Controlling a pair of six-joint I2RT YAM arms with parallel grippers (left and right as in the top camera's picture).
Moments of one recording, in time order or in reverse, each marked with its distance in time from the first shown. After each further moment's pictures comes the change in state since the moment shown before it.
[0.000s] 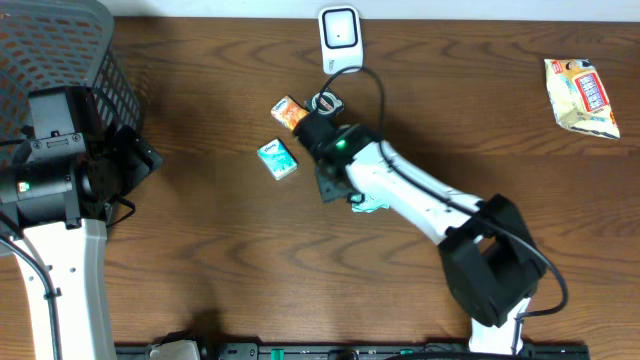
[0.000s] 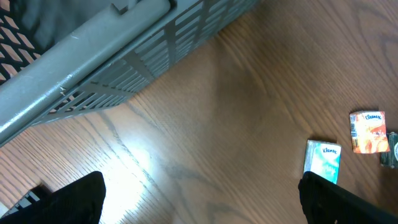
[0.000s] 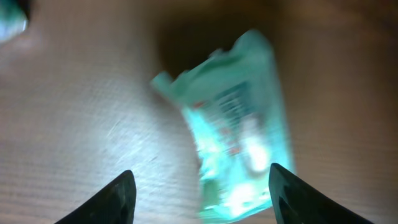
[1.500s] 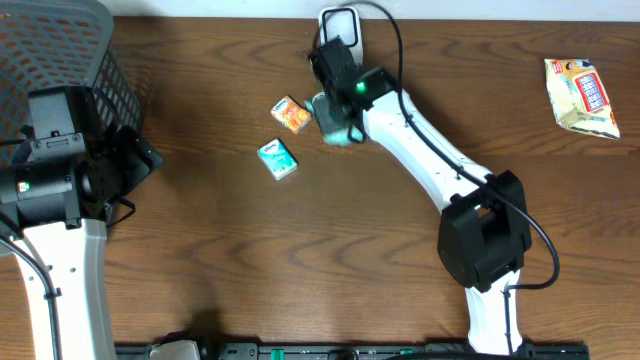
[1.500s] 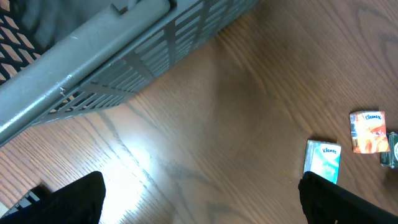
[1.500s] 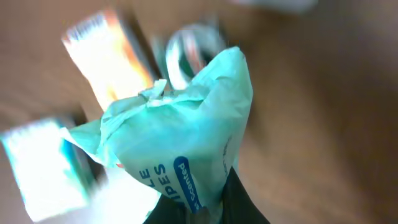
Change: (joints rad) left arm 0.000 0.000 0.000 0.000 0.000 0.000; right arm -0.121 0.163 0.387 0.131 -0.058 -0.285
